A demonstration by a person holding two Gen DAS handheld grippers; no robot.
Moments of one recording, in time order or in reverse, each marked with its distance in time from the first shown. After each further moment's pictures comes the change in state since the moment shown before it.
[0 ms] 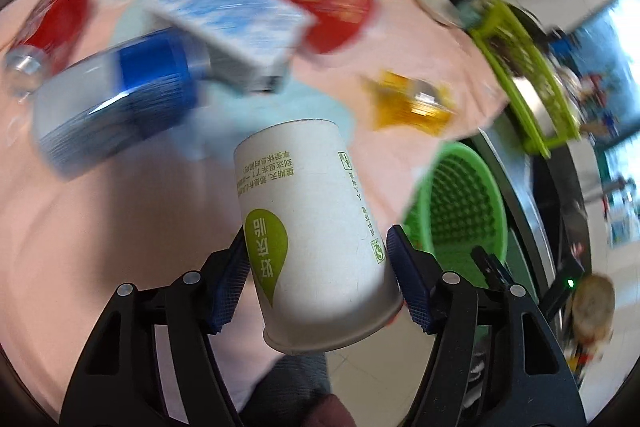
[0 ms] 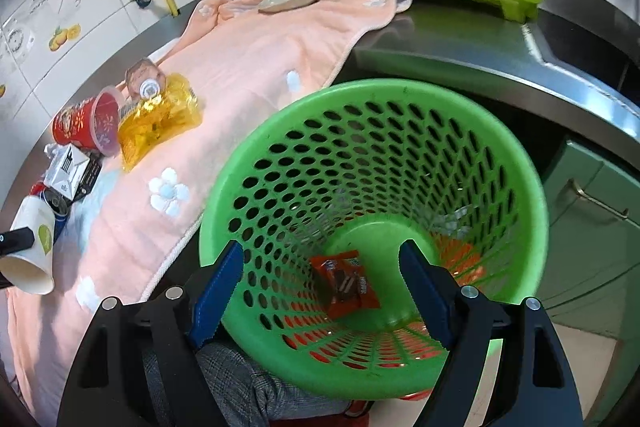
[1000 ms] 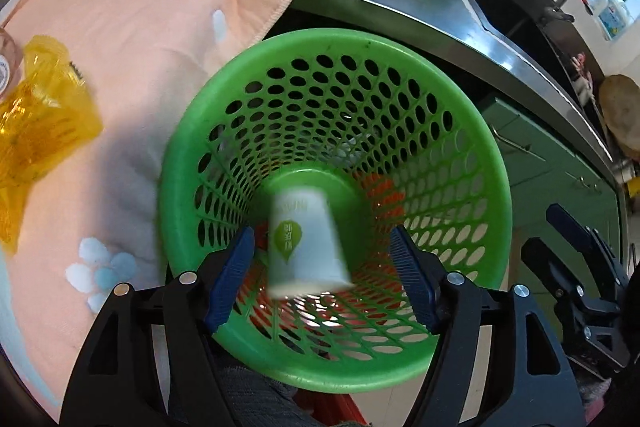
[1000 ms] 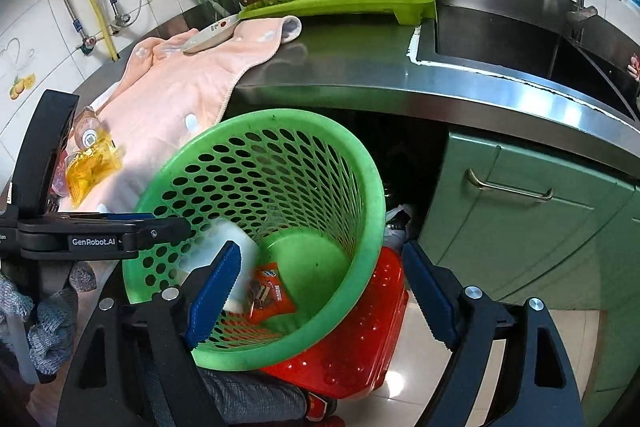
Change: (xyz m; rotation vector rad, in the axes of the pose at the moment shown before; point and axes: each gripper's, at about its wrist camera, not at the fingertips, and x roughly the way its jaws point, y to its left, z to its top) left arm 0.192 -0.208 -0.013 0.601 0.239 -0.002; right arm -0.047 -0.084 -0.005 0.109 -0.070 -0.146
